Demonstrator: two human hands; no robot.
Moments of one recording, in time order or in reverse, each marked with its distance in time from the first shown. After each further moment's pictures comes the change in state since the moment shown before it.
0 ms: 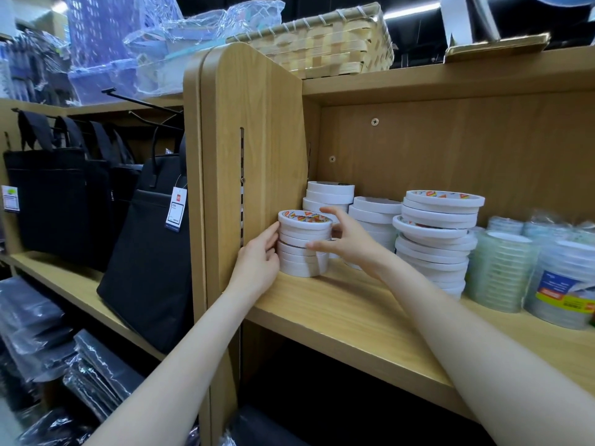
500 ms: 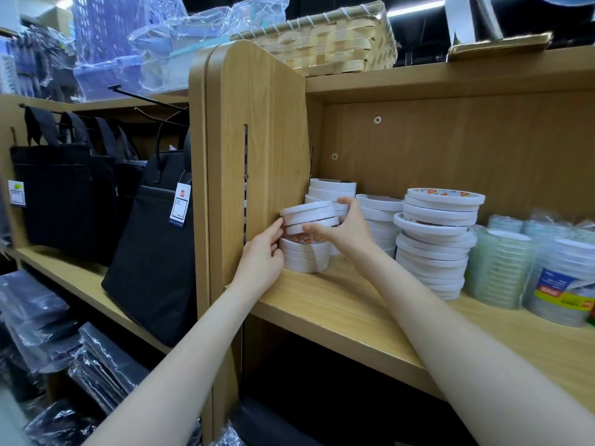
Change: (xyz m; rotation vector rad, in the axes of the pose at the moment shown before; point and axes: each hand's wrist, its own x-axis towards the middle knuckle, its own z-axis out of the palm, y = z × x) left_hand 0.002 -0.002 0.004 0.012 -0.005 0.016; right_hand -0.004 -0.012 0.013 0.089 0.267 0.055
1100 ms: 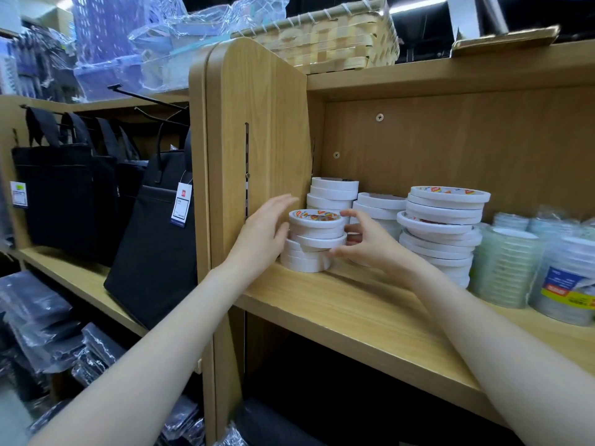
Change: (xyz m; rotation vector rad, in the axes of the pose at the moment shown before) left_hand 0.018 0.014 -0.021 0.296 0.038 0.374; right_hand -0.008 0.013 -0.034 -0.133 -0.262 -0.010
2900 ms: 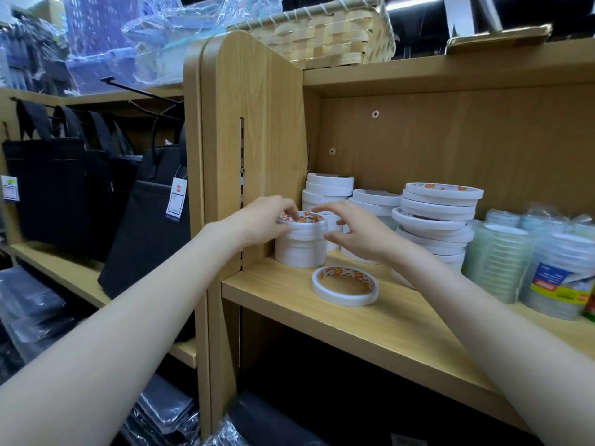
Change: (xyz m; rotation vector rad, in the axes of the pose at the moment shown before) left_hand 0.032 0.015 -0.018 0.344 -0.454 -0.076; right_hand -0.008 -0.031 -0.003 -0.550 -0.040 -0.280
